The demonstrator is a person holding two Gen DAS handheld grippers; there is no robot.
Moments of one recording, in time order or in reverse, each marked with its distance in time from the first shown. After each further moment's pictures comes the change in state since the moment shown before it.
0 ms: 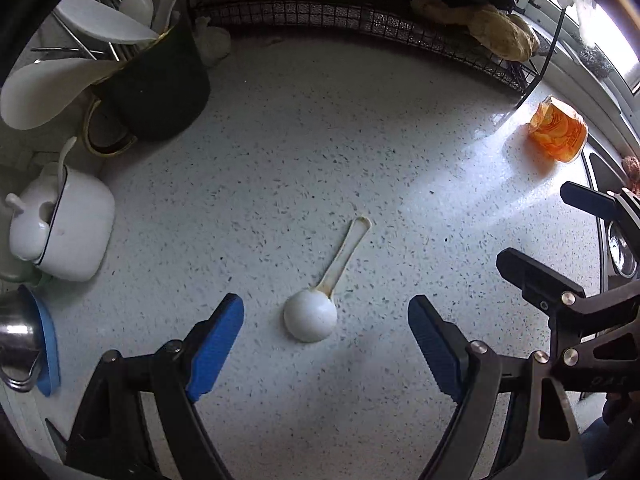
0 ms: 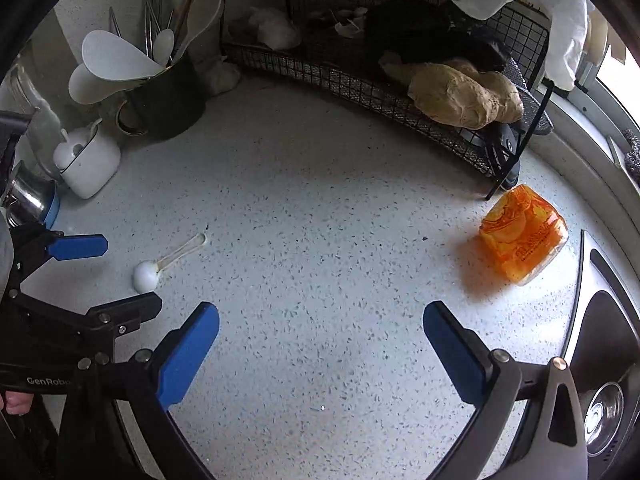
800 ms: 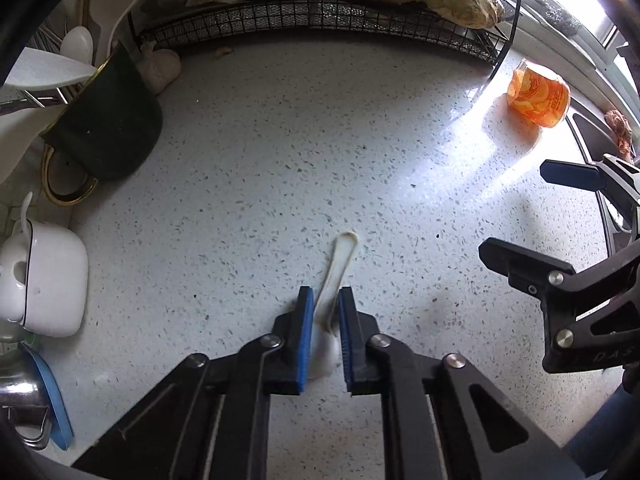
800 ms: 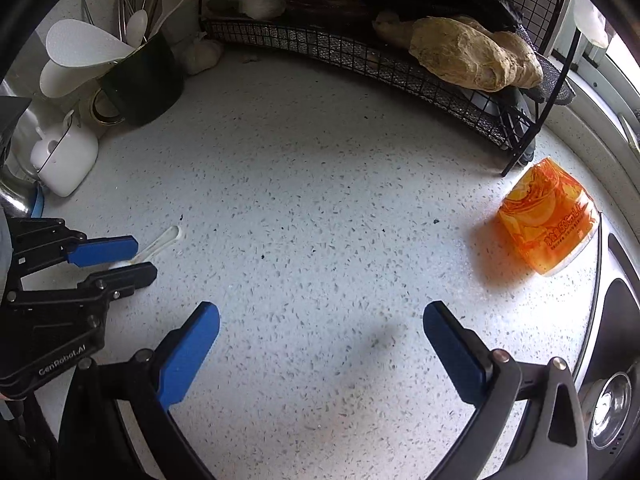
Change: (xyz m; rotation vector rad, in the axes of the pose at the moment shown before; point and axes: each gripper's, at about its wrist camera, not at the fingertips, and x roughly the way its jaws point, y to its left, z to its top) left arm 0.014 -0.017 0.010 0.164 -0.015 -0.031; right arm 0.003 -0.023 -0.009 0.035 0.066 -0.002
